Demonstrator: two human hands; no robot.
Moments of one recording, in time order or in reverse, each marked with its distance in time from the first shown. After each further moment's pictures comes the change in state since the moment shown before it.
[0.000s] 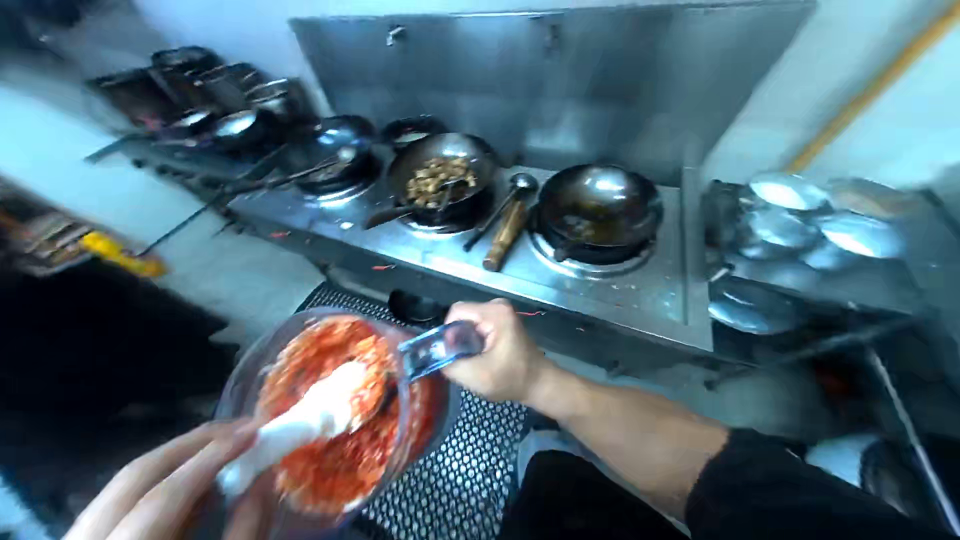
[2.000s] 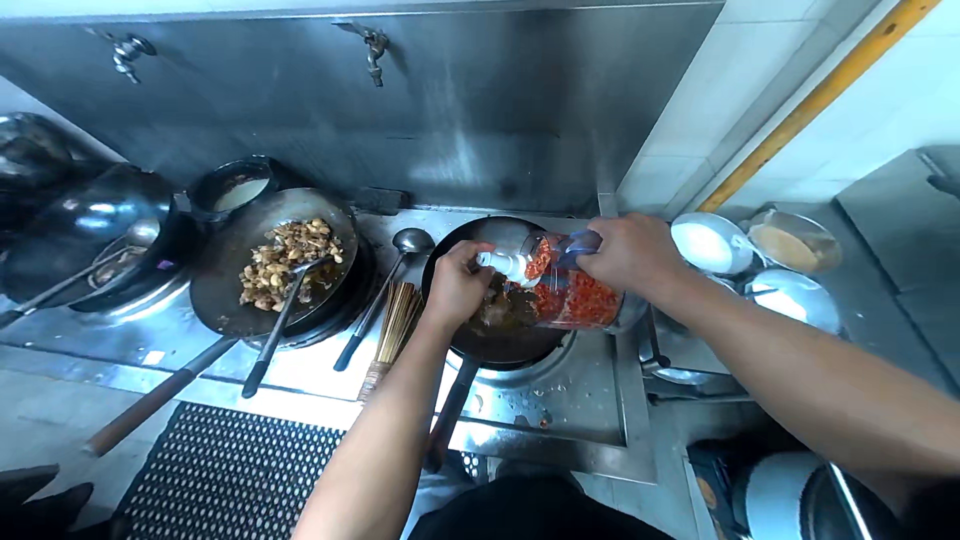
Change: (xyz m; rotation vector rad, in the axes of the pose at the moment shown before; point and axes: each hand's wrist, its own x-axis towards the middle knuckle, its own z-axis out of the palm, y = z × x) left_hand 0.489 0.114 0.567 -0.654 -0.406 -0.013; right_hand 0.127 0.199 -0.530 -1.342 -0.081 0.785
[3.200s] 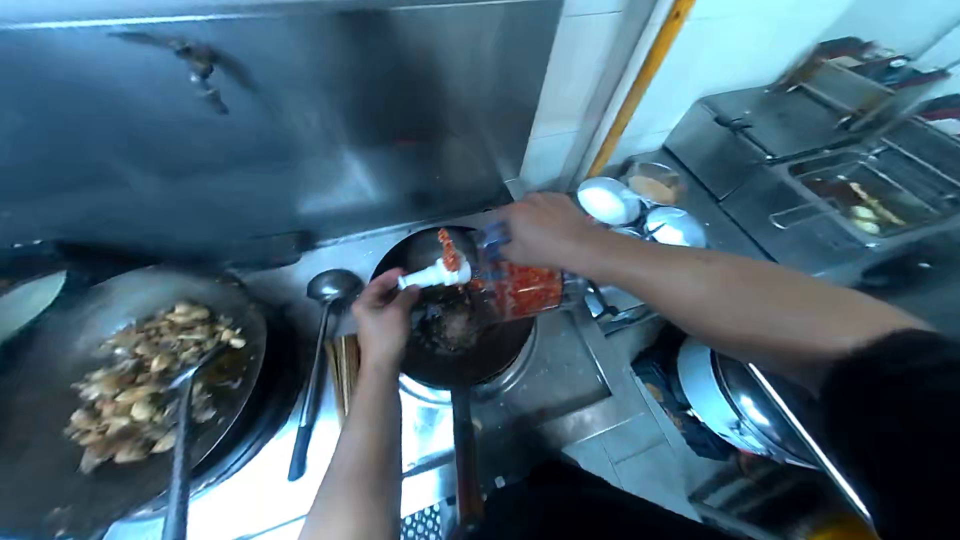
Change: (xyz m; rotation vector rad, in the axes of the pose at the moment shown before) left_hand 0.026 -0.079 -0.020 -0.416 0.051 -0.188; right_hand 0.038 -0.059 -0.006 -0.138 -0.181 0.121
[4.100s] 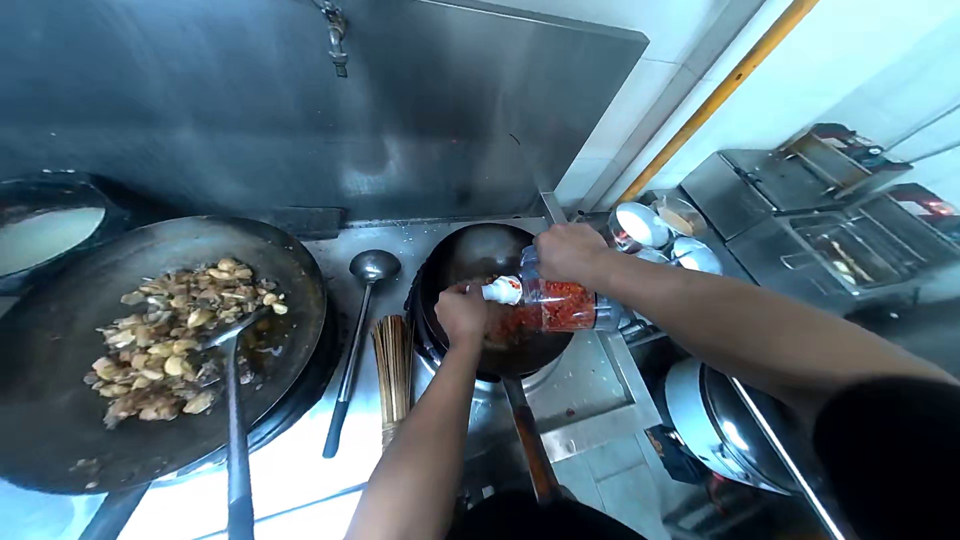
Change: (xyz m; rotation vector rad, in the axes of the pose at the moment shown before) left_hand 0.005 -0.021 -0.009 0.368 -0.014 -0.430; right_hand 0.044 -0.099 0.035 -0.292 -0.273 0.173
